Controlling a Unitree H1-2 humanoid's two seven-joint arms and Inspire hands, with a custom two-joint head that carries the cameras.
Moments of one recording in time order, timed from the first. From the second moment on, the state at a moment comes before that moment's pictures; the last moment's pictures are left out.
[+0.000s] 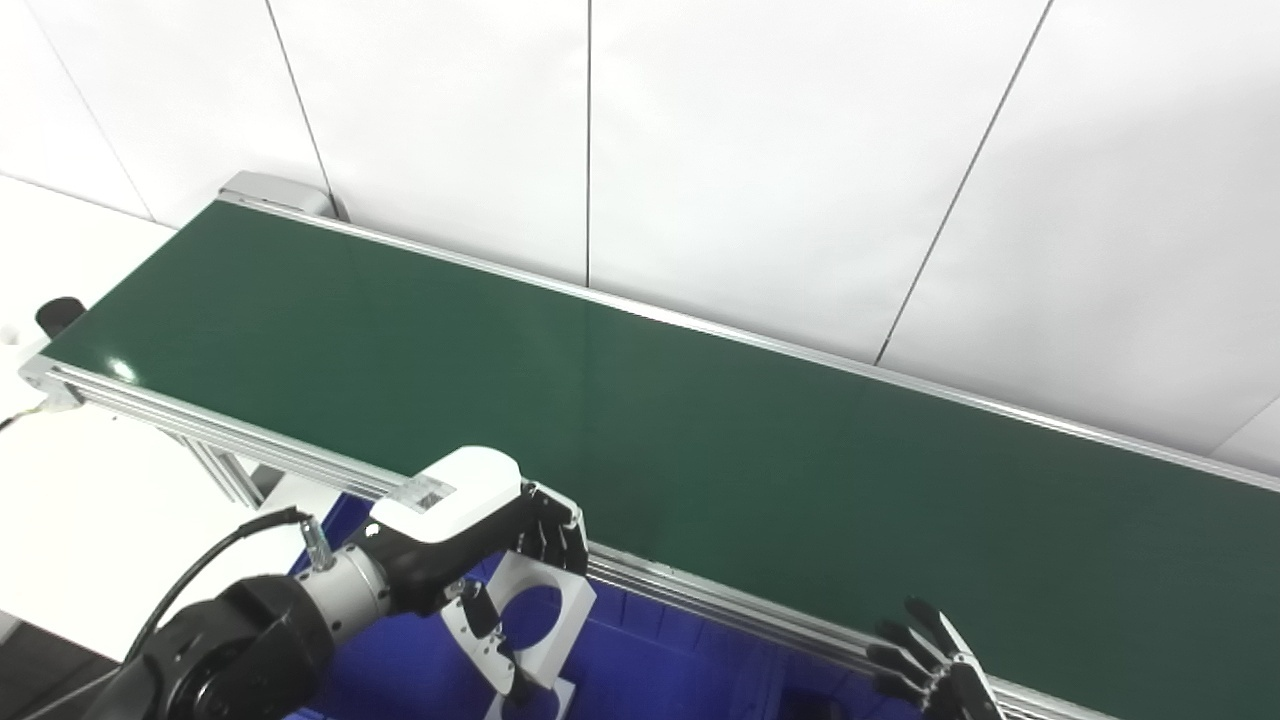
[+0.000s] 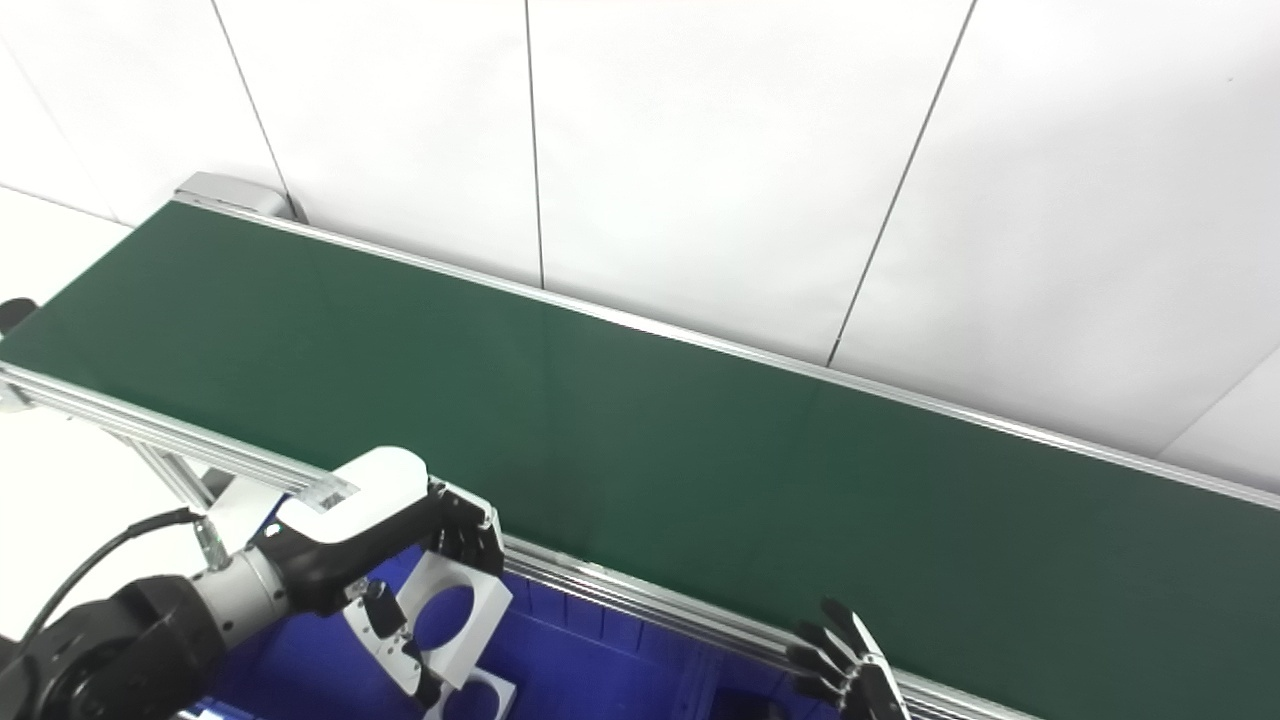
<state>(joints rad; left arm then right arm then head) 0.27 0.44 -0.06 -0.67 0.65 0.08 -0.54 0.43 -0.11 0.20 -0.28 -0.11 -0.20 0.11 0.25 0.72</state>
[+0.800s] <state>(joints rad) 0.30 0.38 -0.09 -0.39 0.72 0.10 -0.40 0.40 -0.13 0.16 -0.31 -0.05 -0.17 0.13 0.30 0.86</state>
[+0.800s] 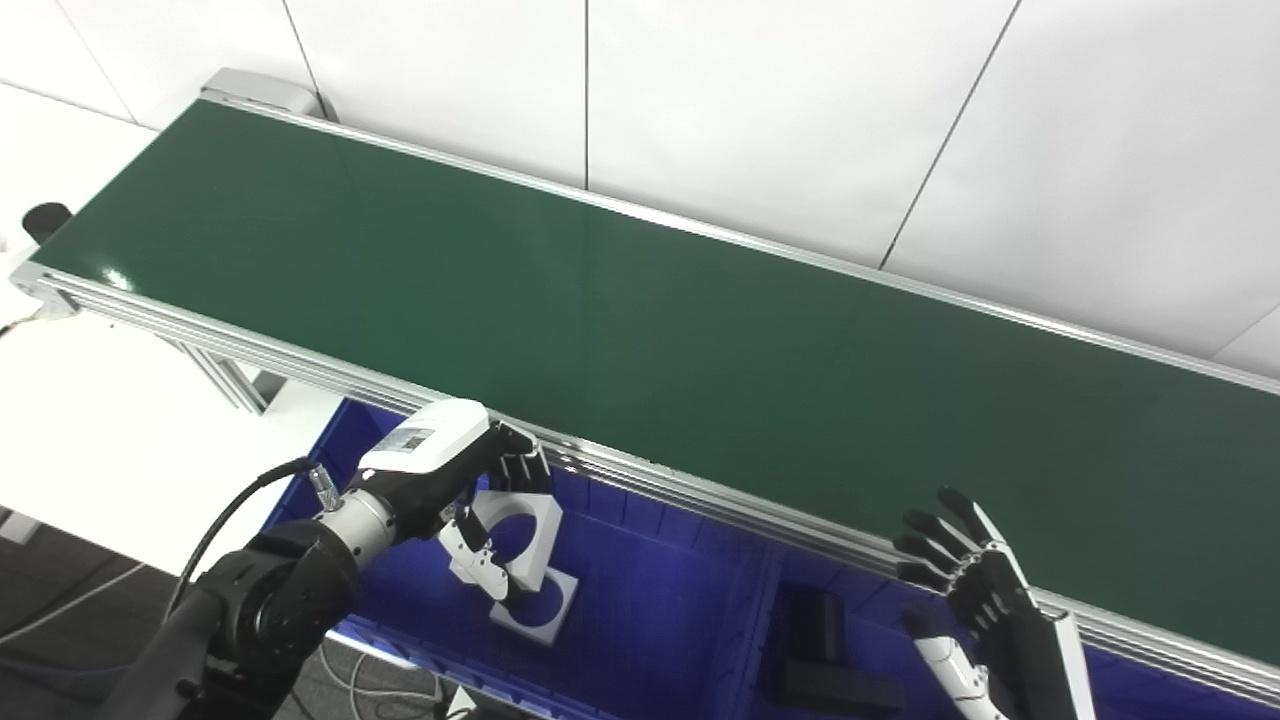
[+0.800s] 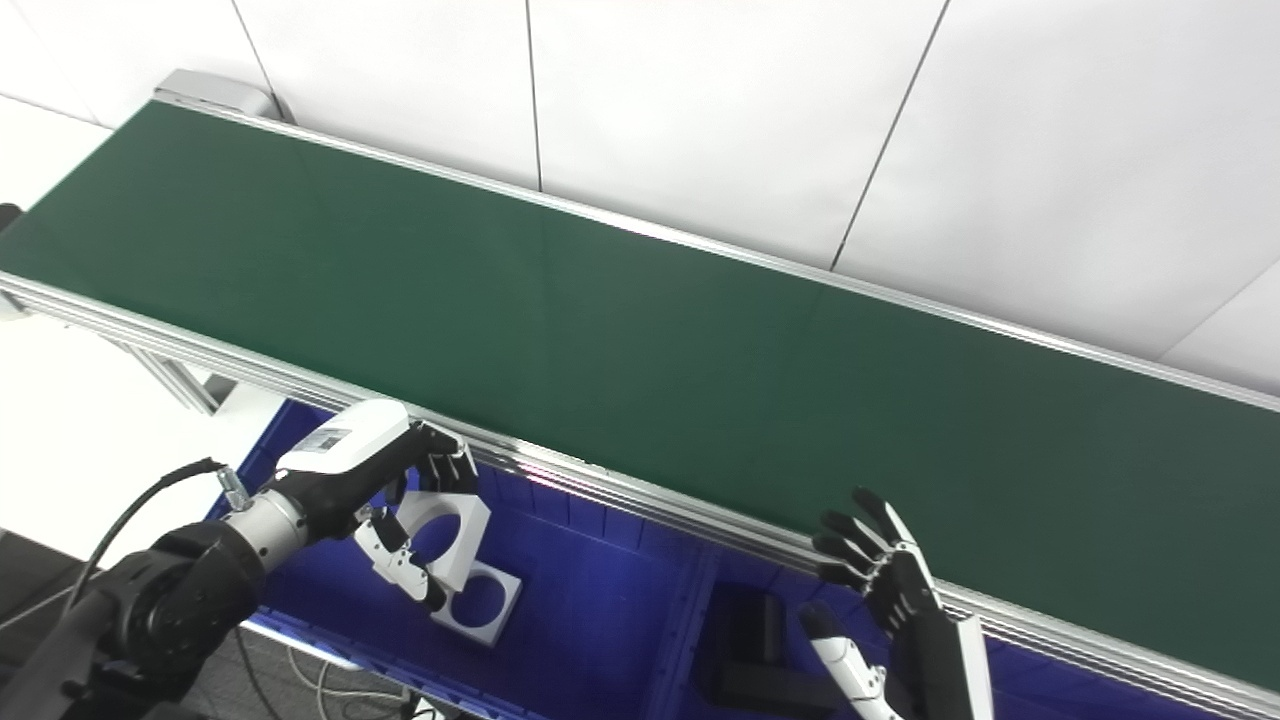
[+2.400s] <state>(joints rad) 0.27 0.41 -0.16 -0.44 0.99 0.15 -0.44 0.40 -0.12 0.17 -0.29 -0.07 -0.17 0.12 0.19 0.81</state>
